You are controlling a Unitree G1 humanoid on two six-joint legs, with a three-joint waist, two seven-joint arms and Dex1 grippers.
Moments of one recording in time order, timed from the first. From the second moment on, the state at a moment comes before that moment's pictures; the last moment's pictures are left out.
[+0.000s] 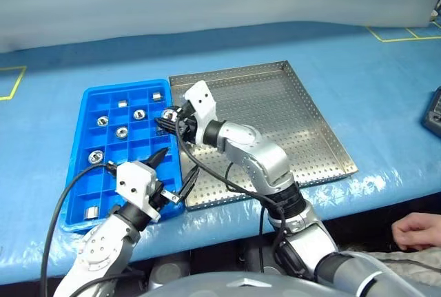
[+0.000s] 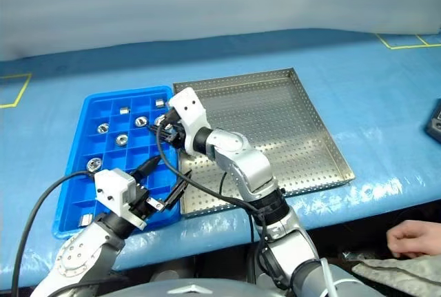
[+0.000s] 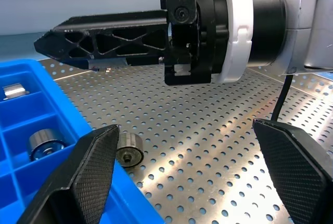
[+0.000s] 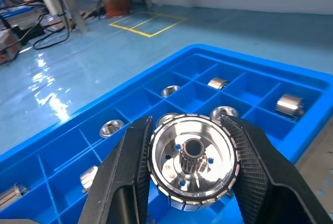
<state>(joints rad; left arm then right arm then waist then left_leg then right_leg) 0.48 0.33 -0.09 -0.85 -0.33 0.36 -0.27 -0.58 0.09 0.35 -0.08 0.26 0.70 0.46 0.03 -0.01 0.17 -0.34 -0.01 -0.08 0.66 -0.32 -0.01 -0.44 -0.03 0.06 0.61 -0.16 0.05</state>
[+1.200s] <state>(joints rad) 0.83 0.29 -0.07 -0.91 -0.28 0.18 -0.24 -0.56 0.02 0.47 0.04 0.13 0.74 0.55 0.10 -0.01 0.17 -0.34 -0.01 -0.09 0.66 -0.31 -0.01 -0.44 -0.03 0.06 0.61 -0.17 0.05</state>
